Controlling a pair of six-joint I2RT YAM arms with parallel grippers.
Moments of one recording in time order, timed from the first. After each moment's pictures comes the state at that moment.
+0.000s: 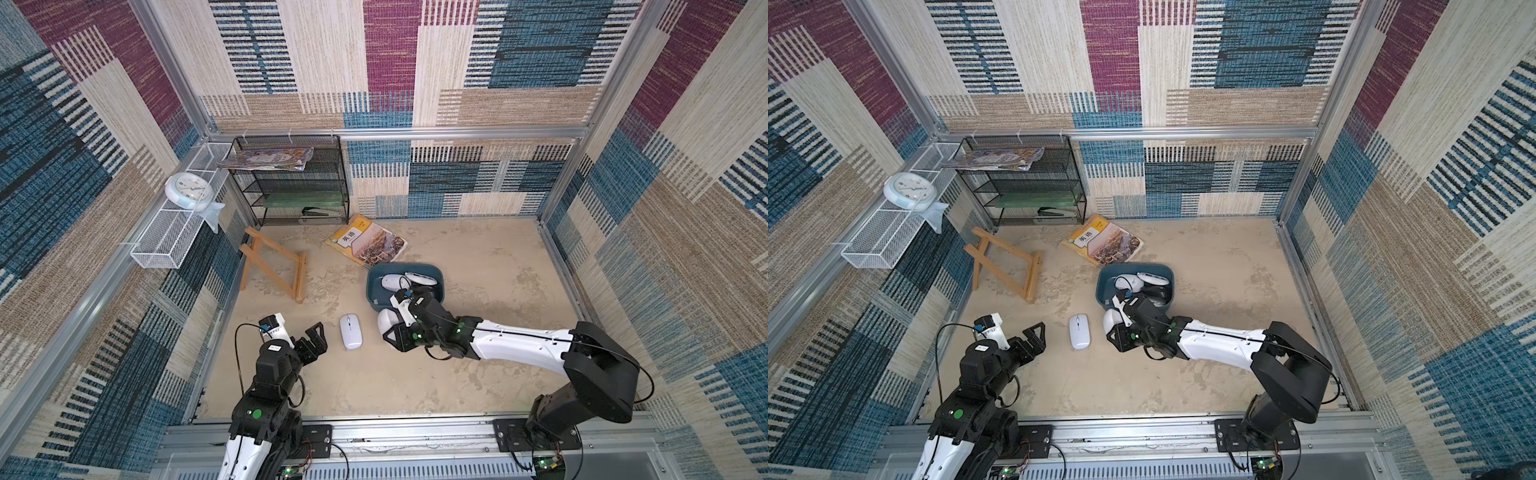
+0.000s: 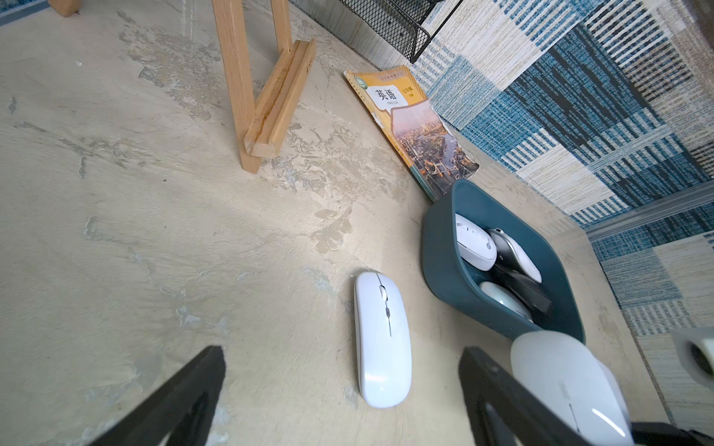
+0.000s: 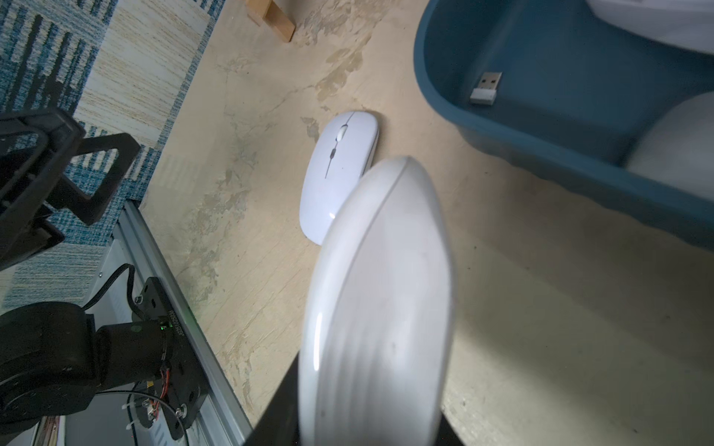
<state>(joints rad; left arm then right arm) -0.15 0.27 0.30 -0.49 -0.04 -0.62 0.97 1.56 0.85 0.00 -0.17 0.61</state>
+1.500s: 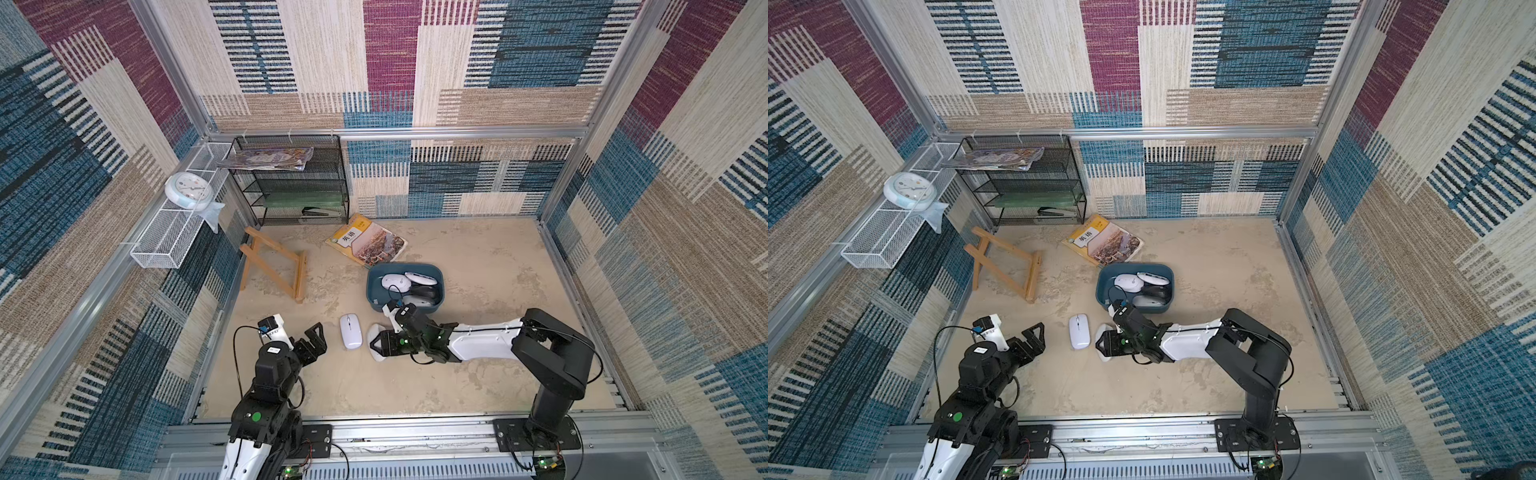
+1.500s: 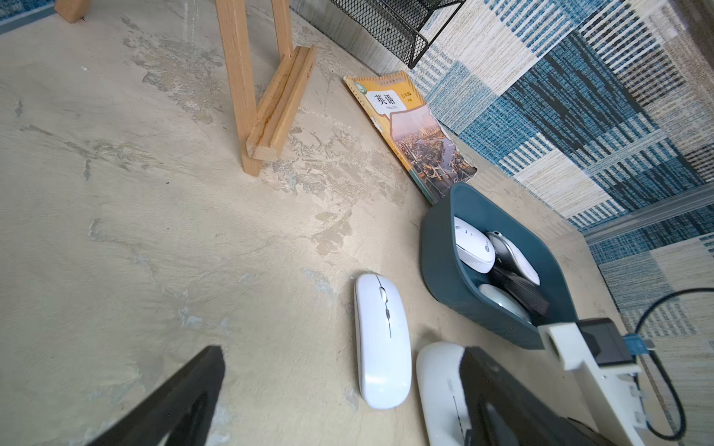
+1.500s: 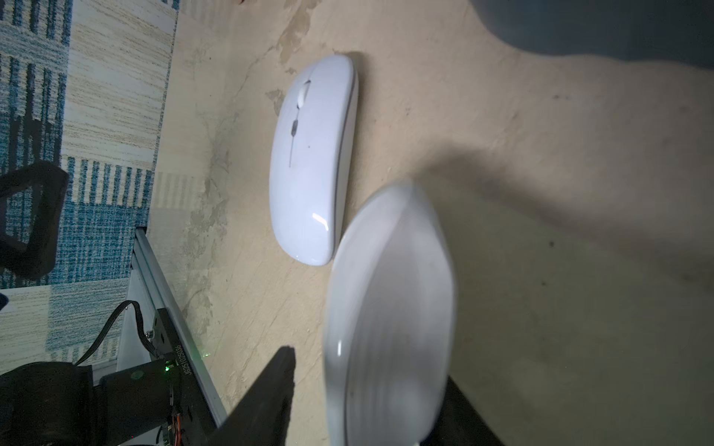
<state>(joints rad) -0.15 0.24 0.30 -0.50 -0.05 -0.62 1.00 1.79 0.87 0.20 -0.20 0.81</state>
